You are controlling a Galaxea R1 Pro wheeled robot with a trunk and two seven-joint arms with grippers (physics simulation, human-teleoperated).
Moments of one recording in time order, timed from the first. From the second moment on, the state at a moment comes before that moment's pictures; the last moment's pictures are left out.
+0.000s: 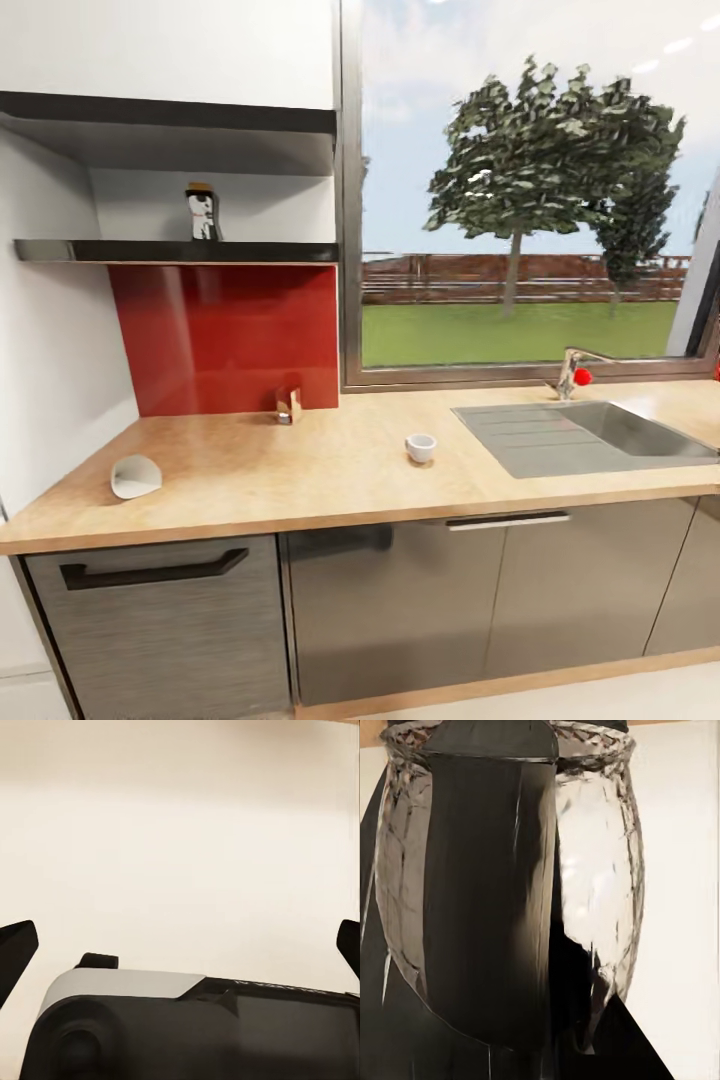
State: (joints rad) left arm 0.00 -0.07 -0.09 -0.01 0.26 -0.49 -0.06; right arm -0.31 -0.23 -0.02 0.03 -0.03 -0.21 -0.08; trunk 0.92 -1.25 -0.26
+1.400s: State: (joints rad) left arm 0.00 -0.07 -0.09 -0.01 0.26 -0.49 -0.06; right arm -0.31 -0.23 -0.01 0.03 -0.03 -0.21 -0.08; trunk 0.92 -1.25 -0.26
